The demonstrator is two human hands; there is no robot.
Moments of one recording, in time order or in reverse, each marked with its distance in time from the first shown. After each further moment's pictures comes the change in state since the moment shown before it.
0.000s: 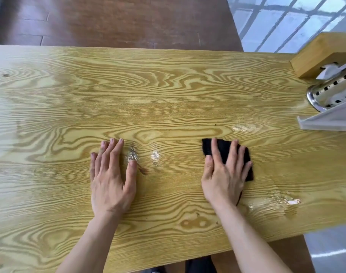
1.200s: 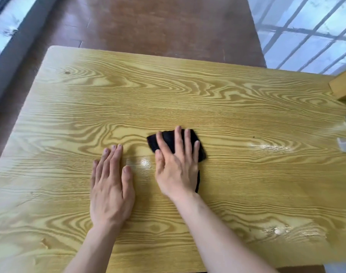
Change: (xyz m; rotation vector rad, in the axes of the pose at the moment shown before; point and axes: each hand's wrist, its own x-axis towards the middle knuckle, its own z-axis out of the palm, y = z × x) left_hand -0.016 -0.082 -0.050 0.039 0.090 -0.107; right_hand -0.046 -0.187 0.029 0.129 -0.087 -0.498
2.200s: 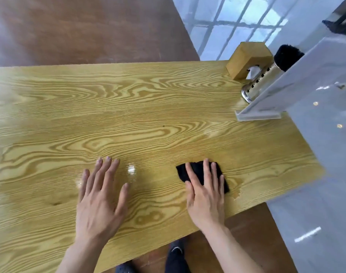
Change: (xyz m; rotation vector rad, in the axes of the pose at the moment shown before) left_hand -0.060 0.147 0.050 0.012 -0.260 0.361; right_hand -0.152 0.248 -0.075 -0.123 0.062 0.379
